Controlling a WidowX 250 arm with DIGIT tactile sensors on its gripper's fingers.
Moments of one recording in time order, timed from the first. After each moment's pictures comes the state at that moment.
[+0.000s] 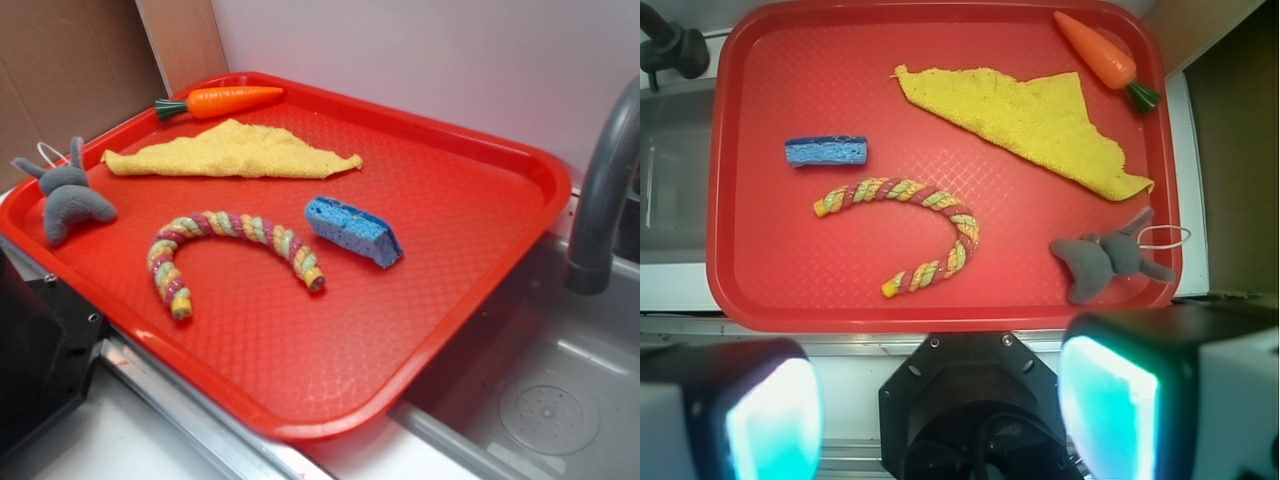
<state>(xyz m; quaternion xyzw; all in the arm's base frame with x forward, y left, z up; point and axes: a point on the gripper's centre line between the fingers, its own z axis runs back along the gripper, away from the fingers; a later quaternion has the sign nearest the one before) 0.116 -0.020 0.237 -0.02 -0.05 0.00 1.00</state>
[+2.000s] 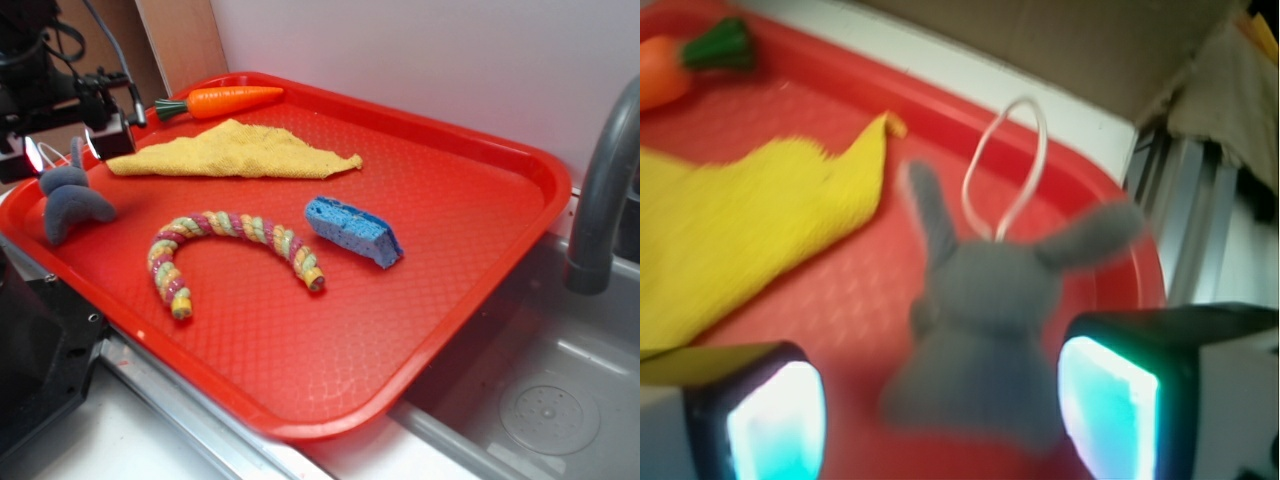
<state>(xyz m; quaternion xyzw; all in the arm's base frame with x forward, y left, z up) 0.144 0.111 0.051 0.11 -0.10 0.52 0.84</state>
